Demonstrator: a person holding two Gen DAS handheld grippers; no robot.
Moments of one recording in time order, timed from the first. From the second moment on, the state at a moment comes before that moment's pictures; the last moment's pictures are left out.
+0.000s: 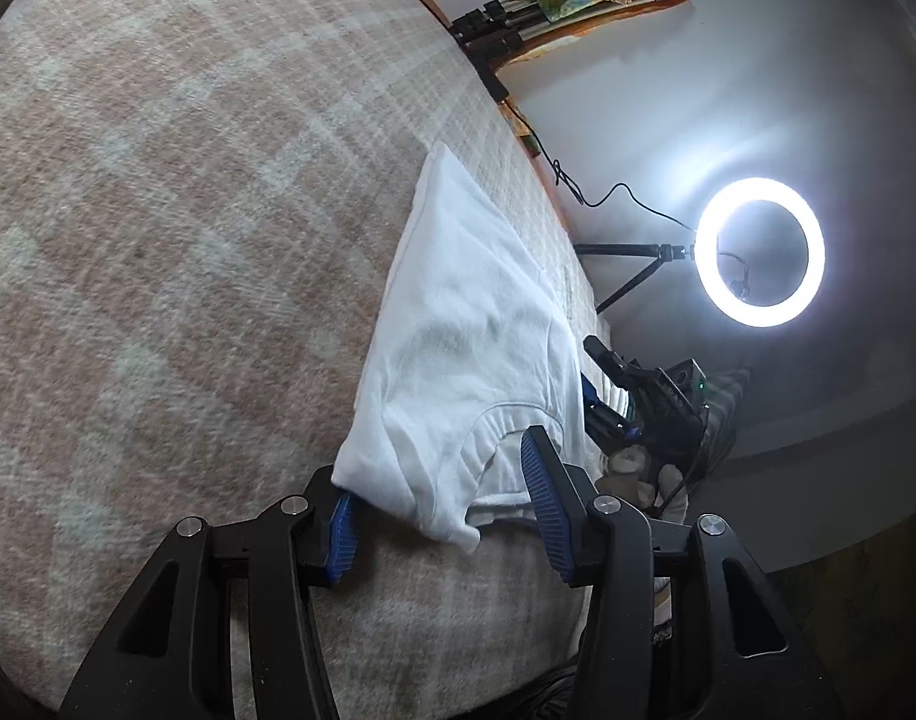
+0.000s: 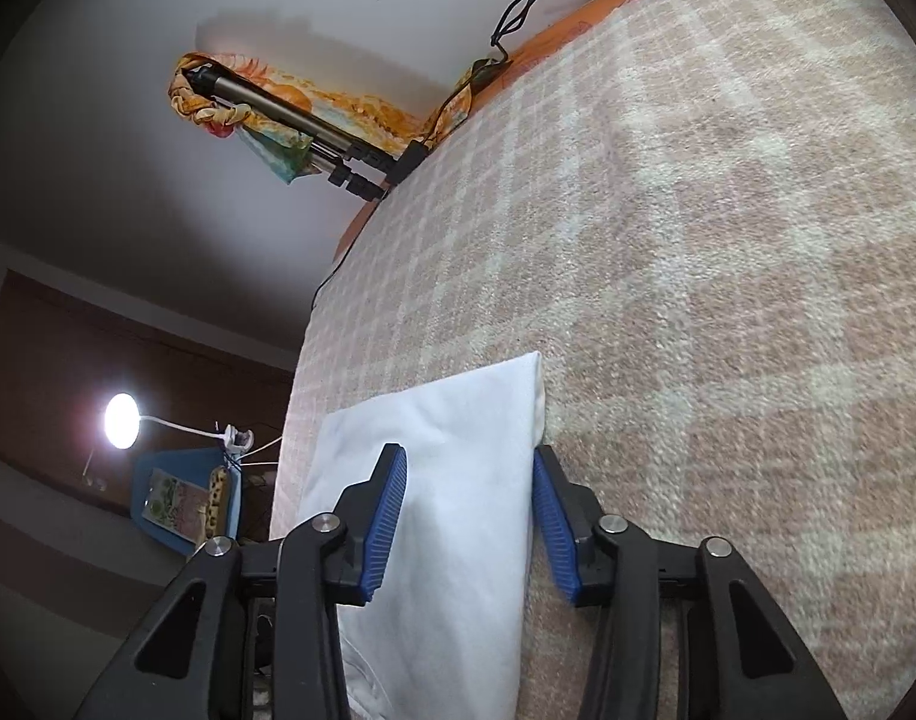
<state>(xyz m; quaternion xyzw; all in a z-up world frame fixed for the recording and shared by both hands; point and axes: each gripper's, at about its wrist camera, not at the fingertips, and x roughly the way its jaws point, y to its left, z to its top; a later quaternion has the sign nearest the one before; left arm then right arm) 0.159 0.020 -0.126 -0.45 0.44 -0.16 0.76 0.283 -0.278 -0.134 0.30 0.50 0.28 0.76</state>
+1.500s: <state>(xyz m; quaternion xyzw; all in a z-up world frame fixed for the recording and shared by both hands) 0.166 -0.066 -0.058 -0.15 0.36 -0.21 0.90 0.232 -0.204 -0.043 0.09 0.39 0.26 0.88</state>
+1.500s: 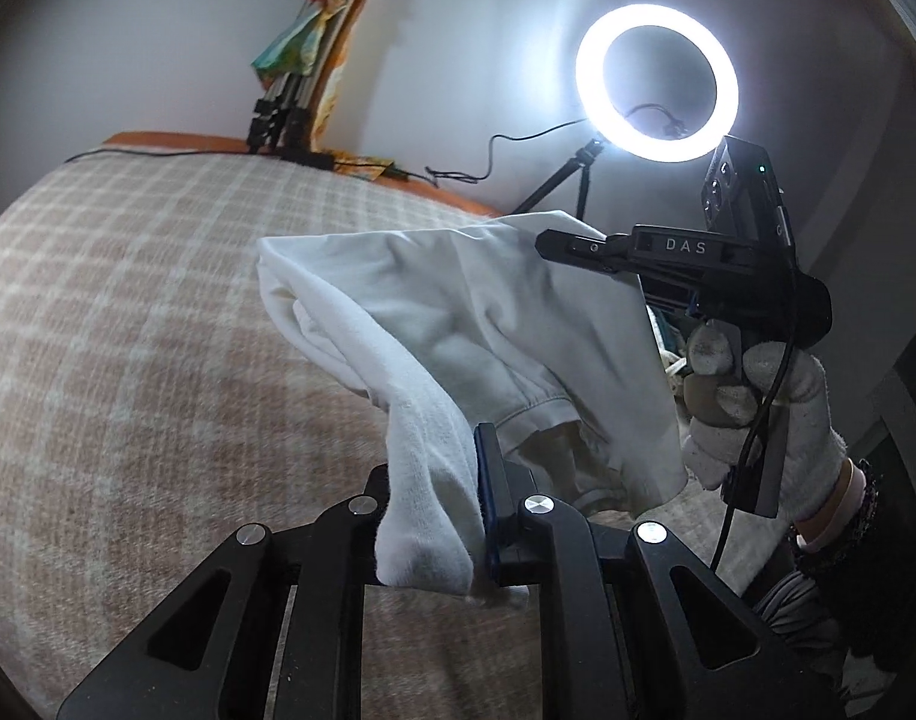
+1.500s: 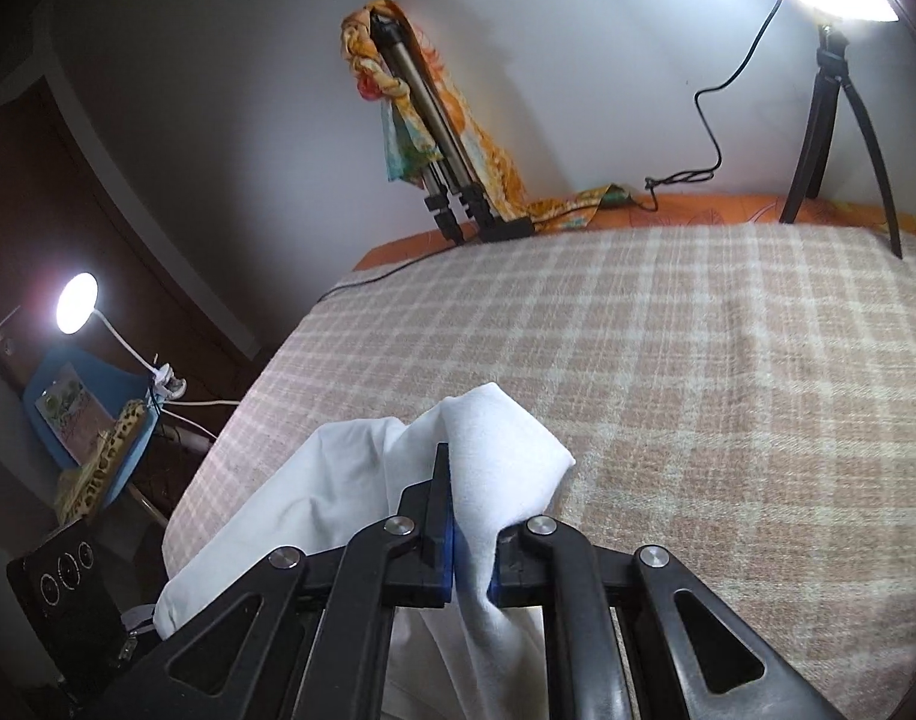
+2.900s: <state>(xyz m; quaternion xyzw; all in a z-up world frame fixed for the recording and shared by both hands) 0.234 -0.308 0.015 -0.07 0.30 -0.41 0.86 0.164 -0.446 0.060 0.13 0.28 0.11 0.94</state>
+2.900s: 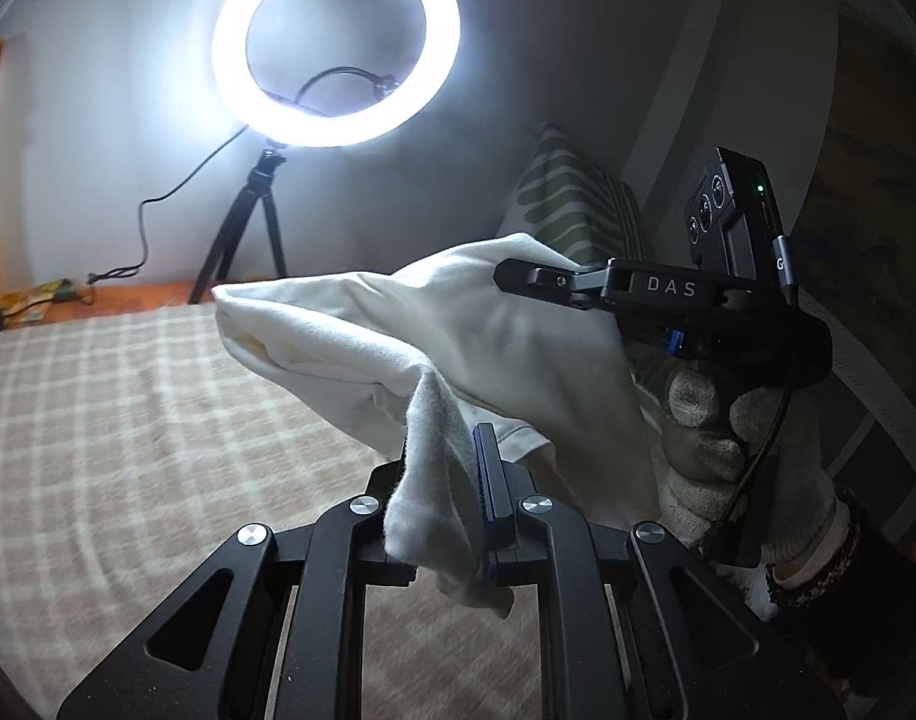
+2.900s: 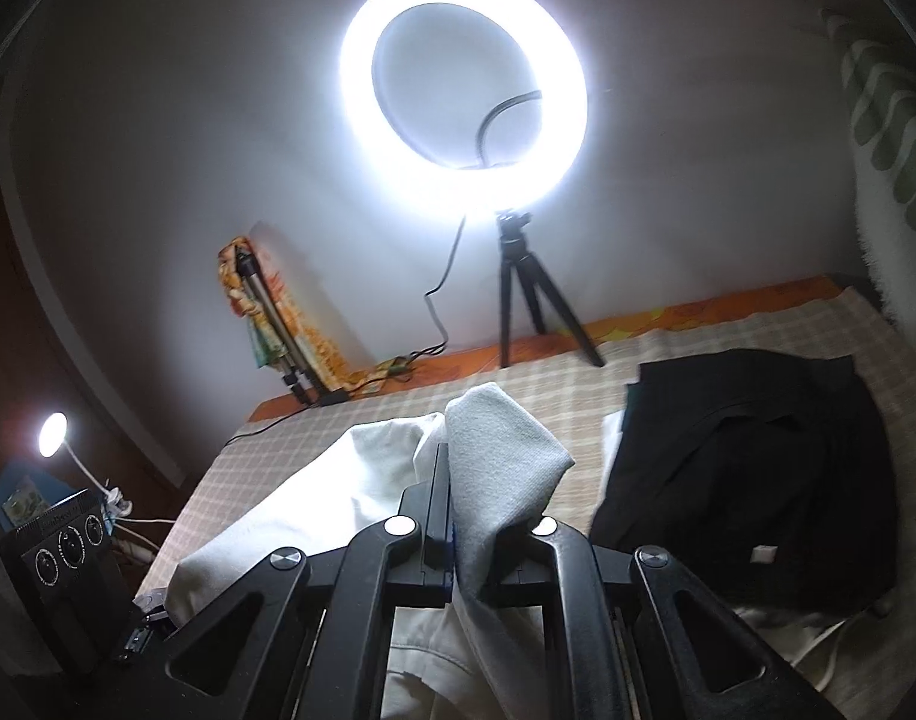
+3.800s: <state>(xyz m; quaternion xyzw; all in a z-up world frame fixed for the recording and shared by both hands) 0.315 -0.451 -0.025 -0.04 0.32 -0.44 0.84 0.247 -0.622 0.037 0.15 0.31 0.02 0.94</state>
